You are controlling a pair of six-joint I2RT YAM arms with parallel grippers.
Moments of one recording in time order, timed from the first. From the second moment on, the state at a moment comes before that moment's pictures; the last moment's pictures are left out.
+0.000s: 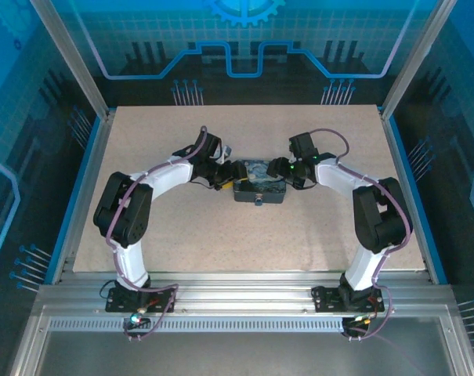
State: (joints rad) left arm -0.40 1.88 1.28 -0.38 0.53 -0.71; right arm 0.33 1.77 1.17 -0.41 -0.23 0.71
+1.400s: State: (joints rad) left arm -0.38 1.69 1.18 -0.39 0.46 -0.71; right arm 0.33 1.70 1.19 -0.49 -0.21 0.66
